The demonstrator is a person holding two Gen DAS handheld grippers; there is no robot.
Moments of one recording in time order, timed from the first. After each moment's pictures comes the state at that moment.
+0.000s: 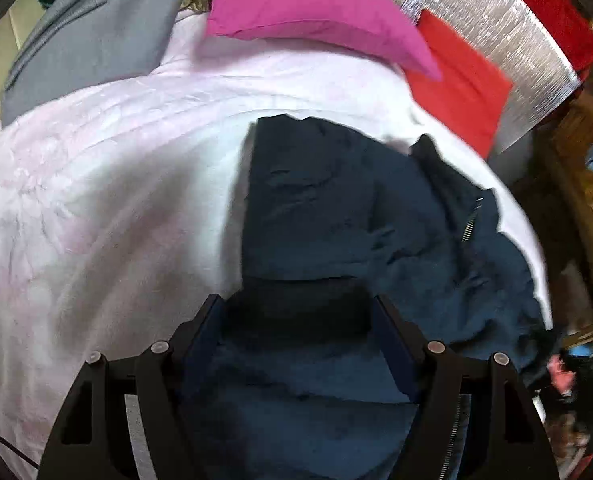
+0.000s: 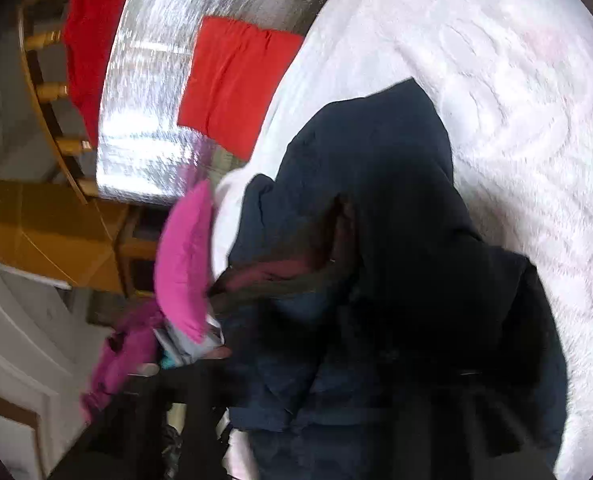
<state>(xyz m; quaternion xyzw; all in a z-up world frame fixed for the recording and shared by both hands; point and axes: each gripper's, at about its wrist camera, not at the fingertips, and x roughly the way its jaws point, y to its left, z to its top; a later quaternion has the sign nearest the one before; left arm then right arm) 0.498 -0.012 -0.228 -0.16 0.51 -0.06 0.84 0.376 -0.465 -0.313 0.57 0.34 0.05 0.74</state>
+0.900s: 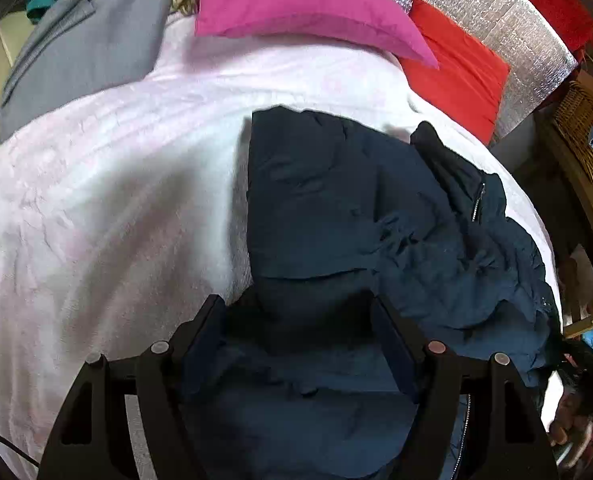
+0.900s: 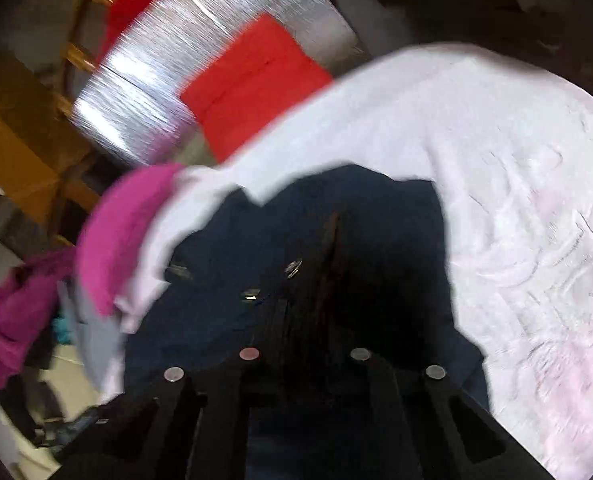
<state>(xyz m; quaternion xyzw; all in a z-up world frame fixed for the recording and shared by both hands) 0.500 -0.015 -0.231 -0.14 0.52 -0.07 0.84 0.402 -0.448 -0.296 0.38 0.39 -0.06 0.83</state>
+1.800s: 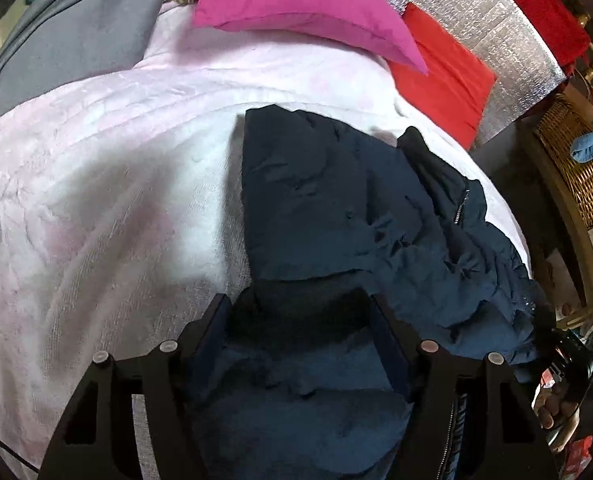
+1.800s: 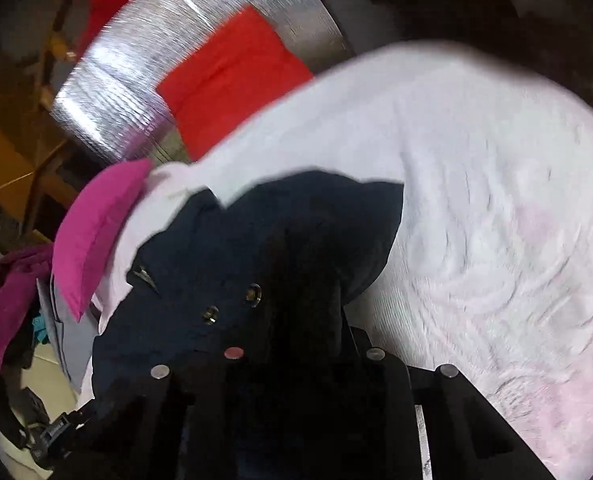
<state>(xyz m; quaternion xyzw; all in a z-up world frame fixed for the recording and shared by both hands) 0.503 -0.001 -0.238 -0.18 0.52 -0.11 0.83 0.409 -0.458 -0.278 0.34 0.37 -0.07 0.86</state>
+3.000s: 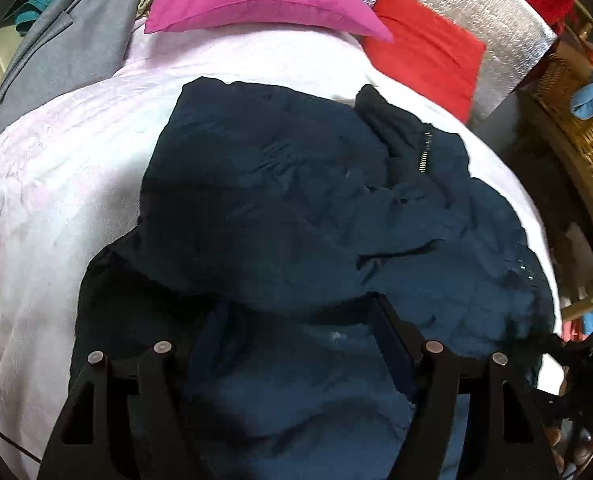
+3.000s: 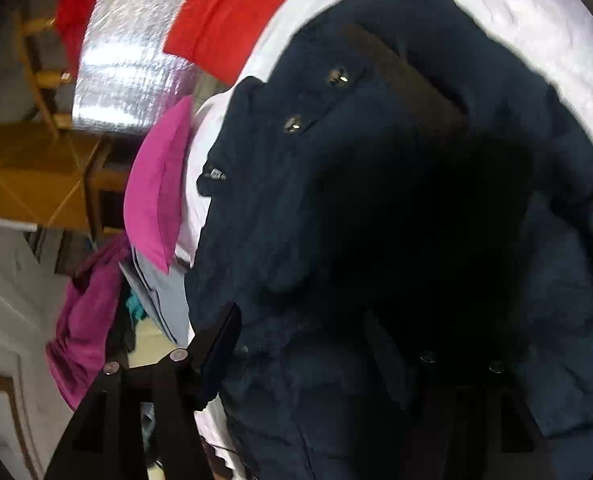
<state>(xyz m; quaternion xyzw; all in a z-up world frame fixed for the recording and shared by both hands) 0.462 -0.090 -0.231 -0.12 0.51 -0.08 0.85 0.392 -0.402 -0.336 0.55 0.42 0.07 0.71</state>
